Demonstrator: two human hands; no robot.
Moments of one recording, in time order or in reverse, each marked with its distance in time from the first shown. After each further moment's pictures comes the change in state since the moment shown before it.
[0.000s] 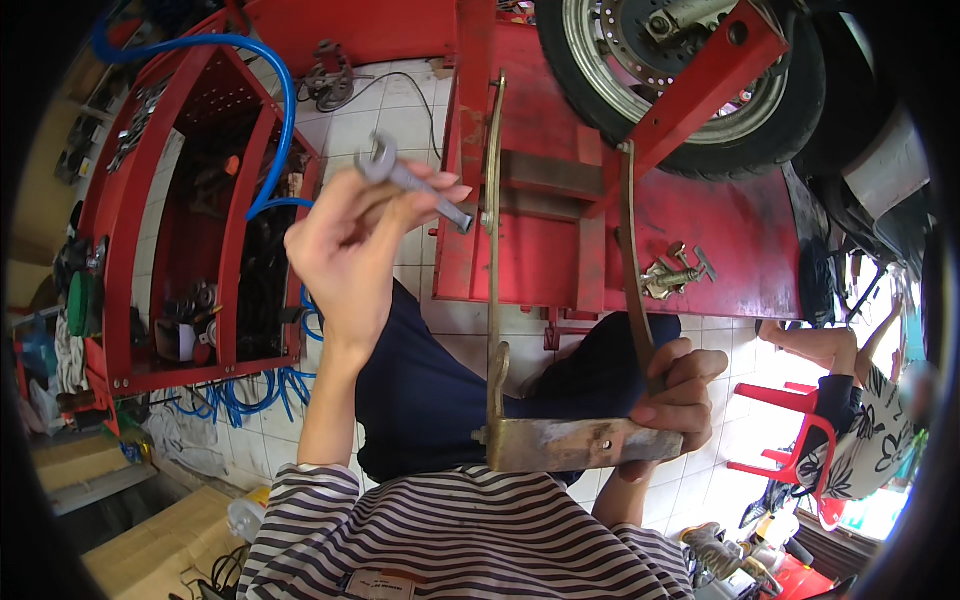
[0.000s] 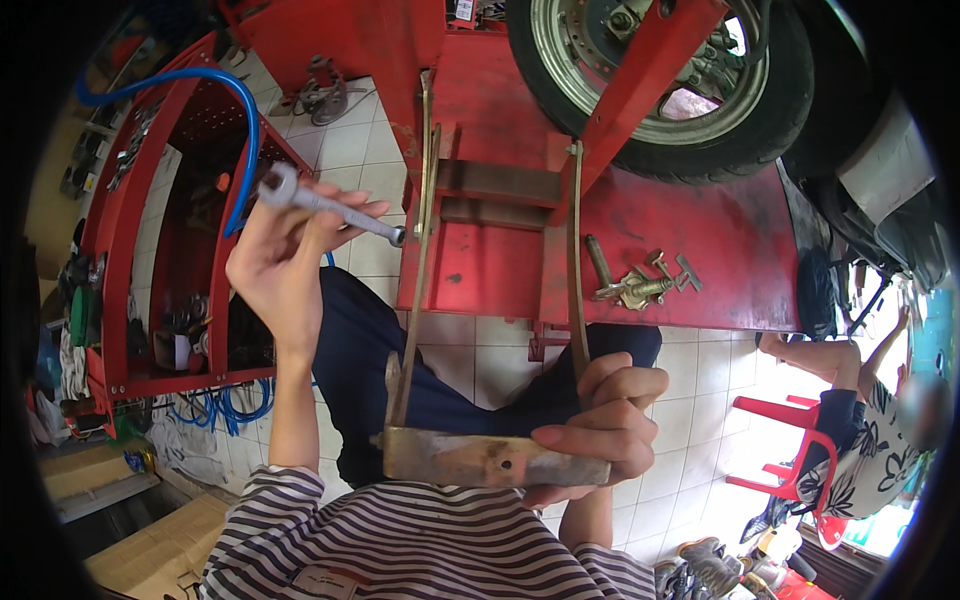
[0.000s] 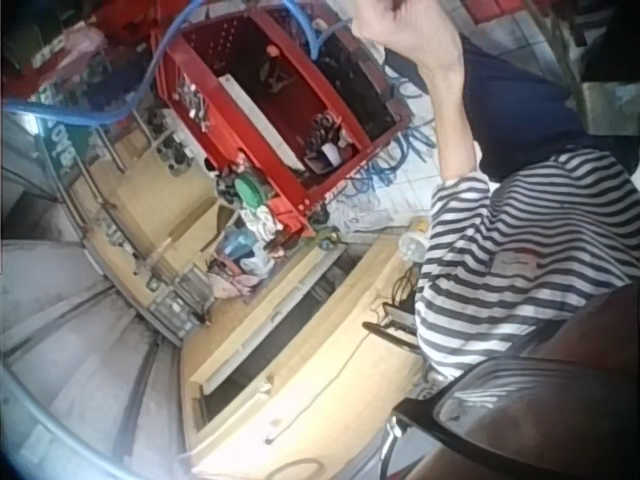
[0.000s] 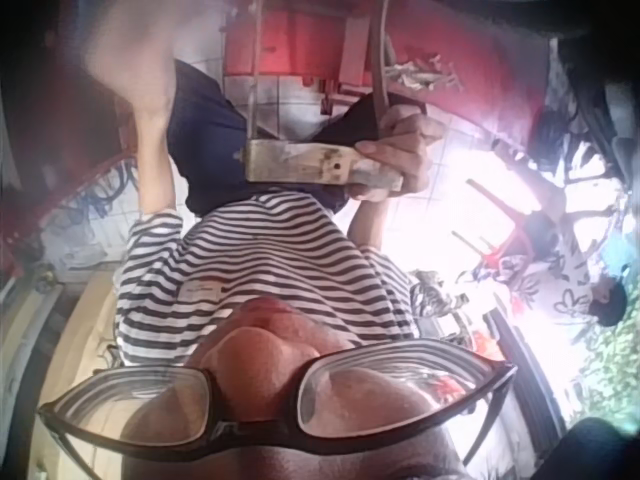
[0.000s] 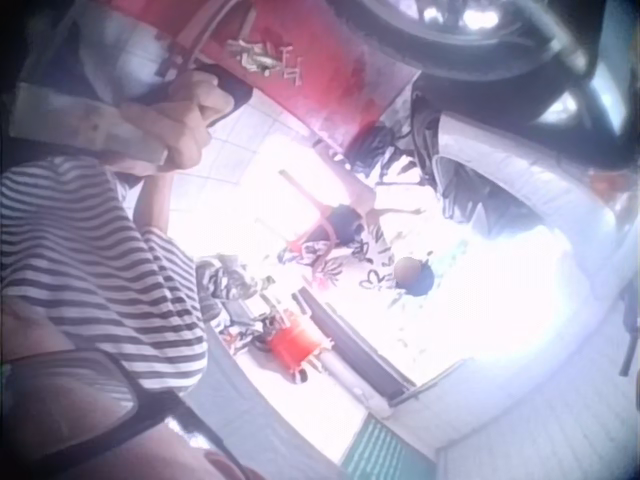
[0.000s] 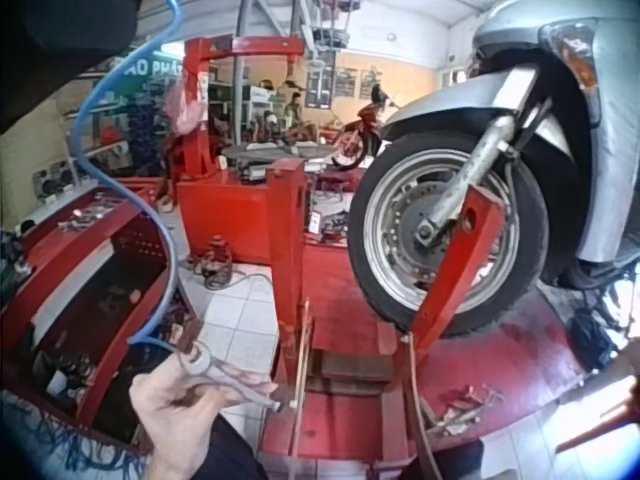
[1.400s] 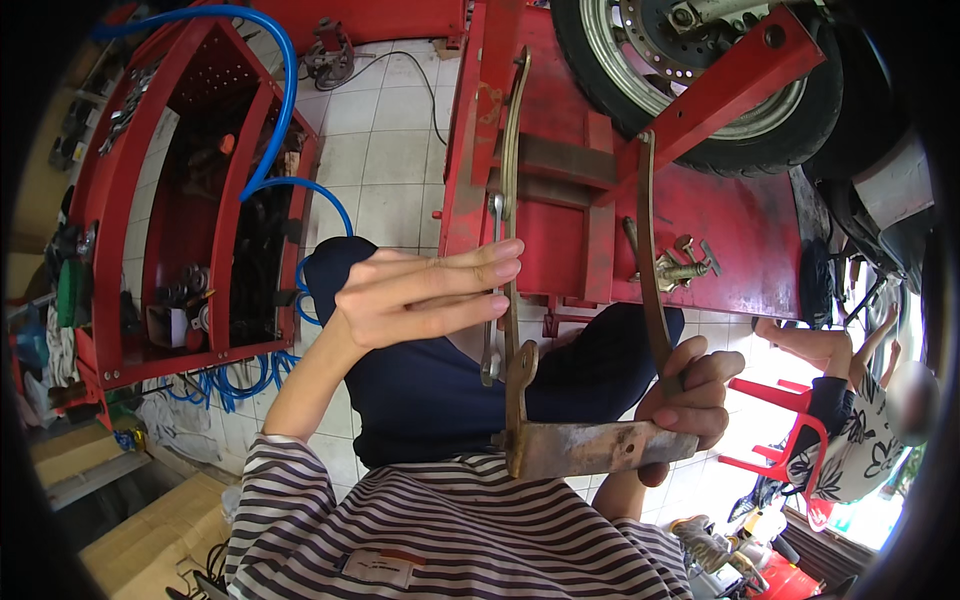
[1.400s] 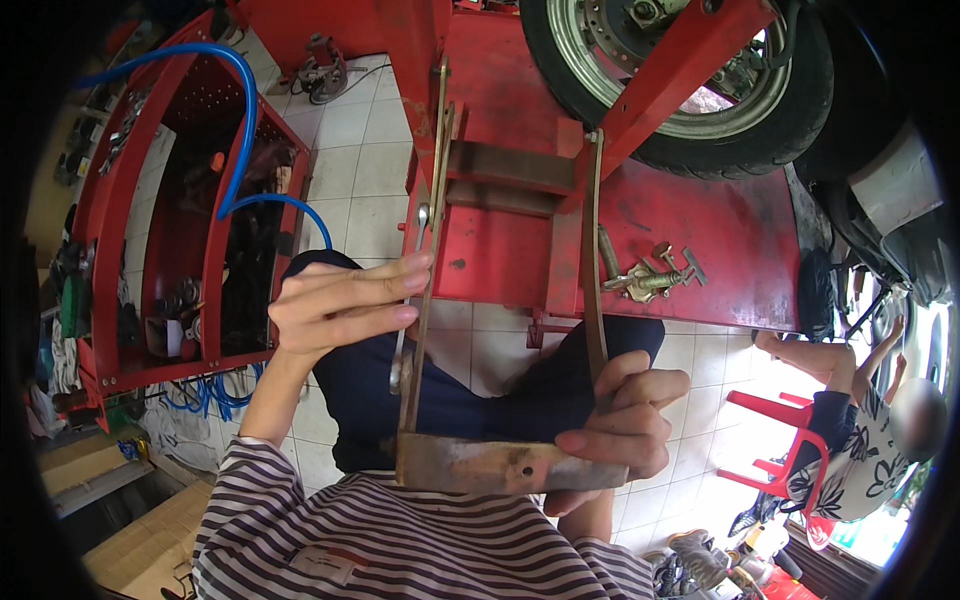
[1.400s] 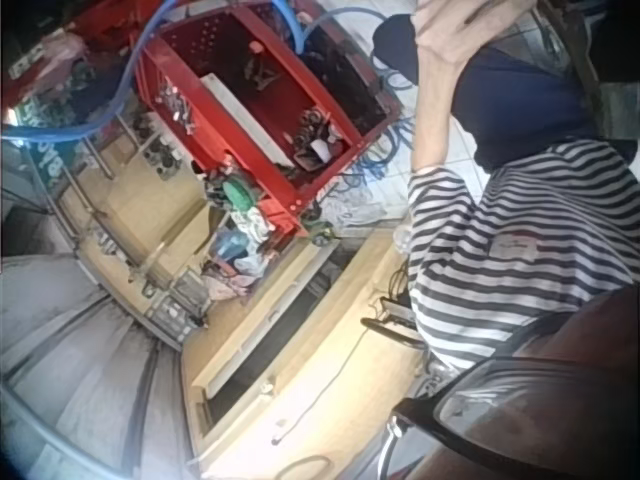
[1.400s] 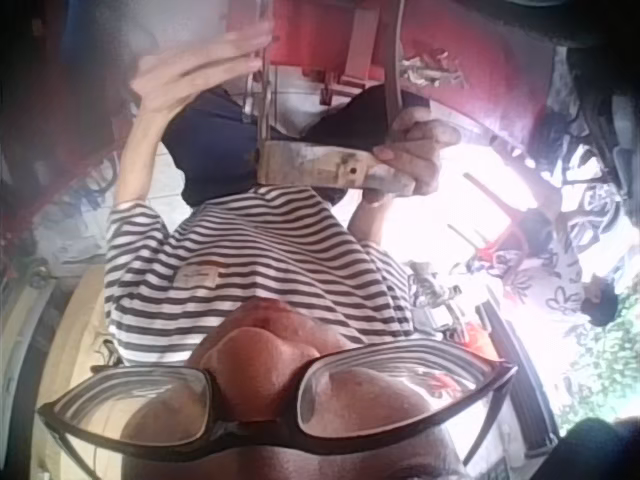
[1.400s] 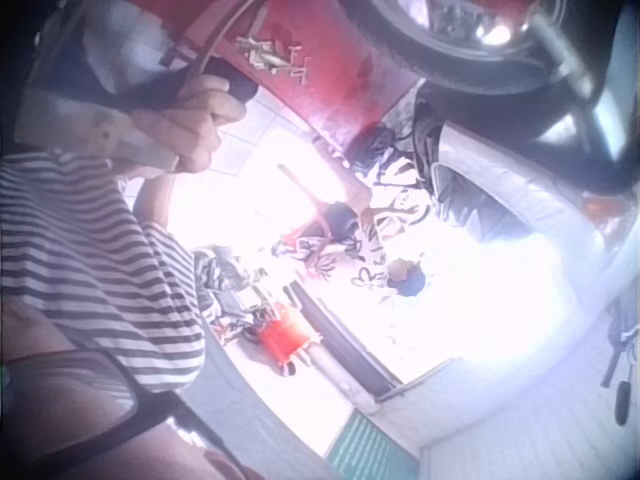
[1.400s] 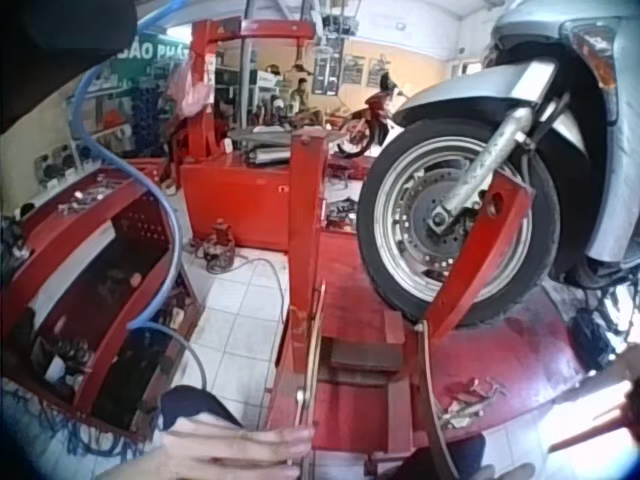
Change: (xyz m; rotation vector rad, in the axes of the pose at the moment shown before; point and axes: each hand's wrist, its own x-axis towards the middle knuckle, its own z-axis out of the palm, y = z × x) left_hand -0.013 -0.030 -0.031 0.296 -0.643 0.707; right_hand 0.004 -0.005 0.010 0.062 0.099 0.047
